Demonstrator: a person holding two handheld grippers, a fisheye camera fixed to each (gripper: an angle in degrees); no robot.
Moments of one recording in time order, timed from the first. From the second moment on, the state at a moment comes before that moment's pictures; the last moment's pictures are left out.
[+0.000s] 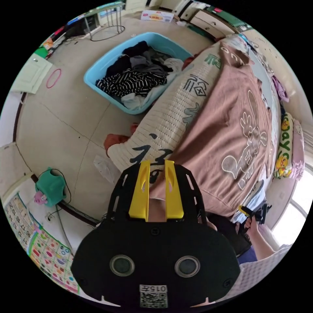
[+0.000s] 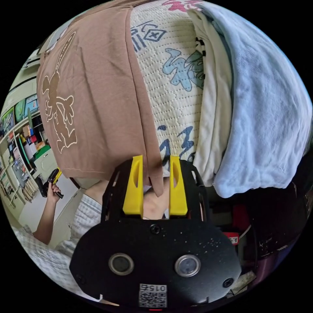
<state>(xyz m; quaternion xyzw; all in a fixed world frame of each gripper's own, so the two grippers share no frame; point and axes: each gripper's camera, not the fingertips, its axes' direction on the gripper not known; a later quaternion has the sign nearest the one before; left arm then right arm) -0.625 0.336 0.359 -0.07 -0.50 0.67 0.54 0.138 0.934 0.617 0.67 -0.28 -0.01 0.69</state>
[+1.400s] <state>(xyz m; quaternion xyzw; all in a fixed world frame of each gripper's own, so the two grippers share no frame) -0.710 0.316 0.624 -0.12 -0.56 0.69 0.44 0.074 0.846 0.482 0.60 -0.21 -0.03 0.77</state>
